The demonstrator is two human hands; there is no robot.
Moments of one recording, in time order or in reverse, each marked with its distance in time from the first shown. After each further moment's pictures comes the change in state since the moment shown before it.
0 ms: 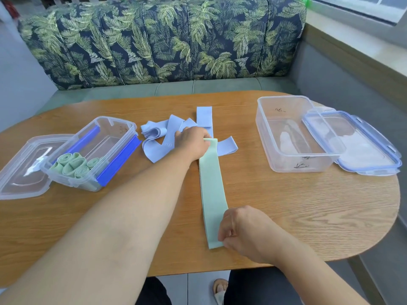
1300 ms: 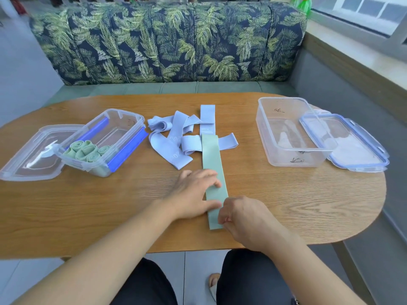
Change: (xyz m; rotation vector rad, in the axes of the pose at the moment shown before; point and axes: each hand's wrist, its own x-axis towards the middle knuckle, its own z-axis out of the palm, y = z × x) left_hand -0.153 -0.022 0.015 -0.009 -0.143 0.430; right_hand -0.013 -0.017 0.008 -0.235 0.117 0.007
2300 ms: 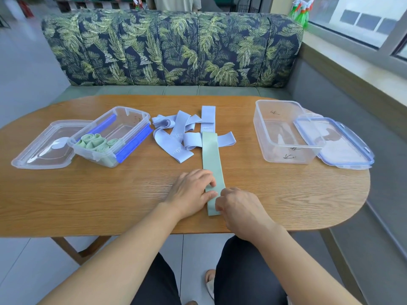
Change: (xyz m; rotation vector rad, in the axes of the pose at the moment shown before) left_hand -0.026 0.013 0.012 0.037 0.148 -0.029; right_hand -0.010 -0.011 0.014 -0.182 0.111 -0.019
